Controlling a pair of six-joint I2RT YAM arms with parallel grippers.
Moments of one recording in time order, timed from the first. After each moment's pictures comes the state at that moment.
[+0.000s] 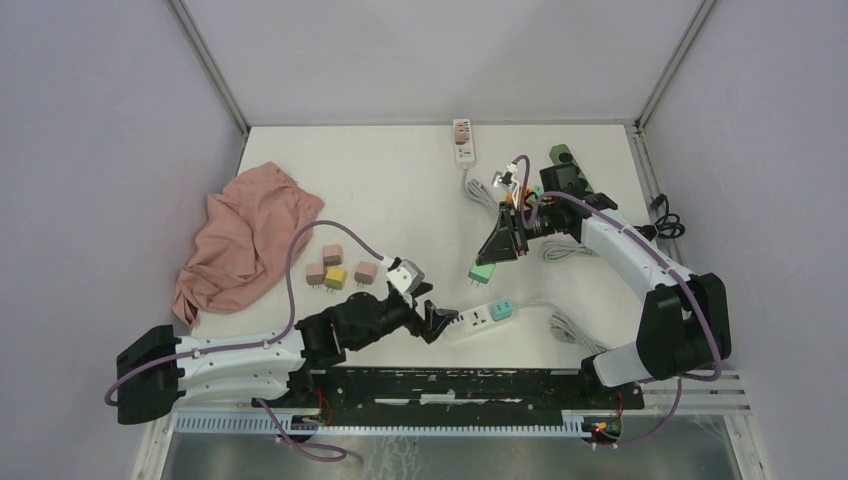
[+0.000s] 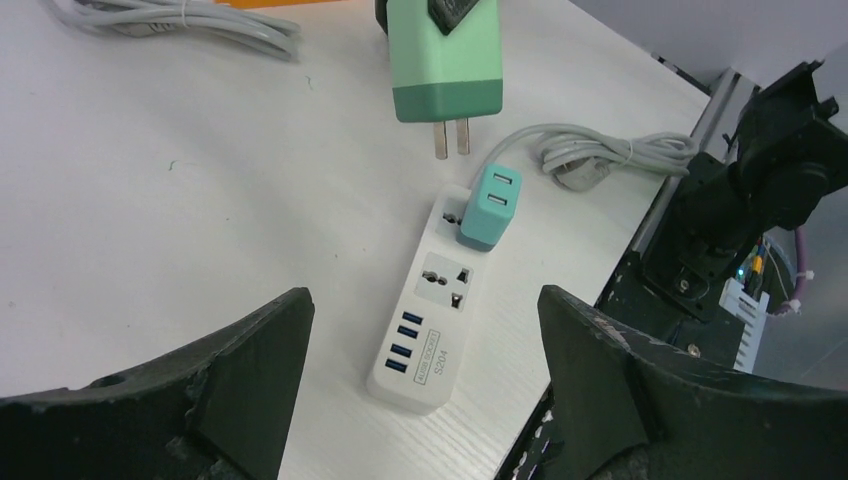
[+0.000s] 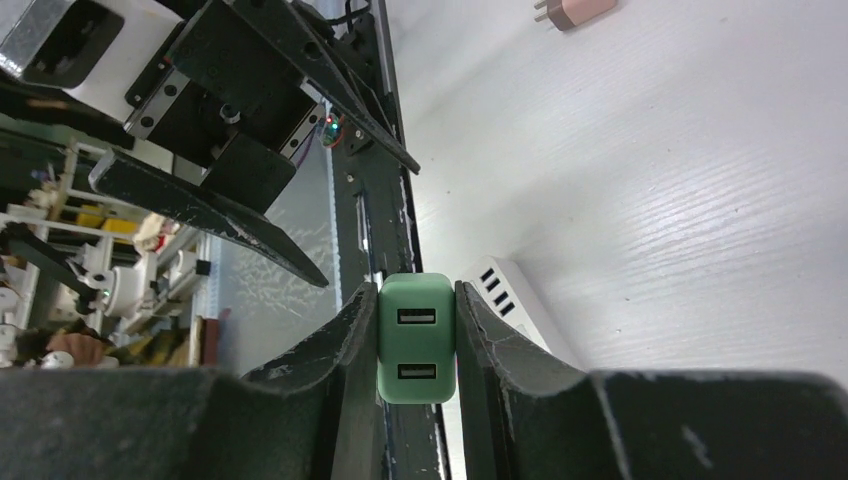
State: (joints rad) left arm -1.20 0.93 0.33 0.44 -0.22 -0.27; right arm 0.29 1.44 1.05 -0.61 -1.21 -0.21
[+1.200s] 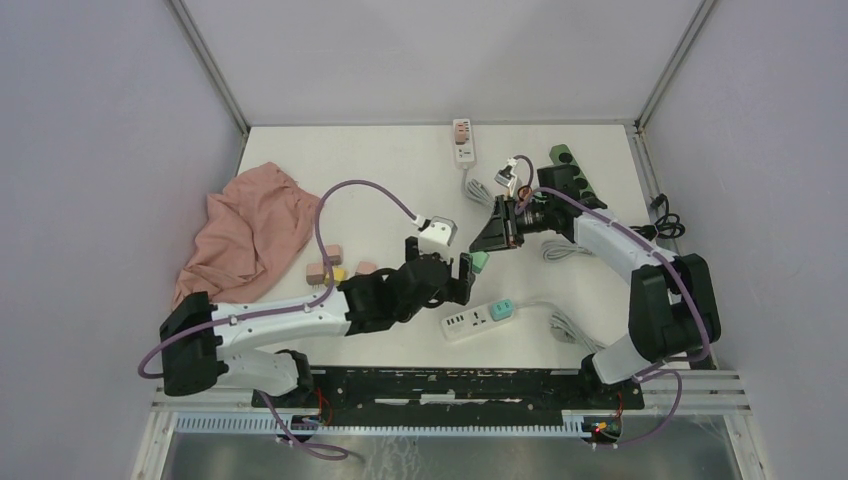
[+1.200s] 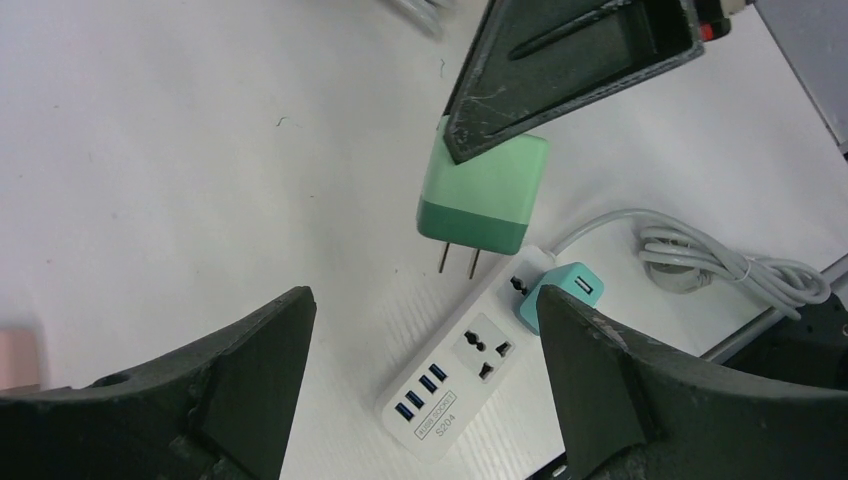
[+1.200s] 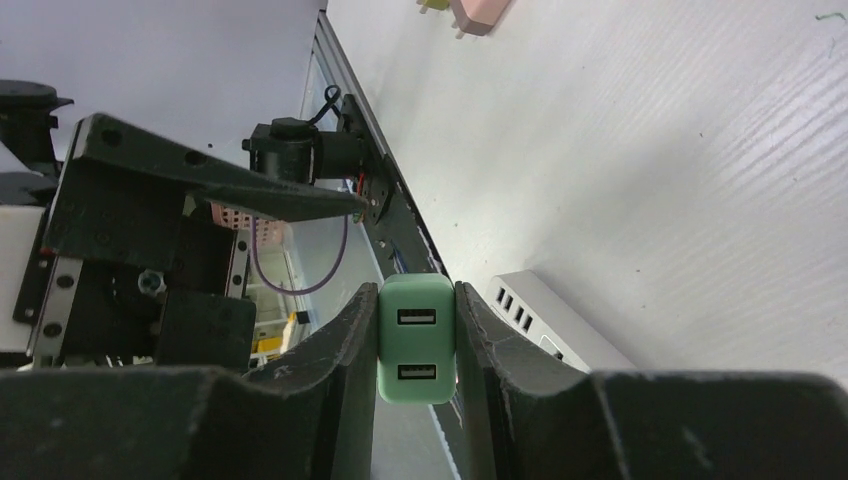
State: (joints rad) left arm -1.20 1.26 0.87 -0.13 -0.55 -0.58; right arm 0.27 1.53 1.00 -0.33 -1.09 0.35
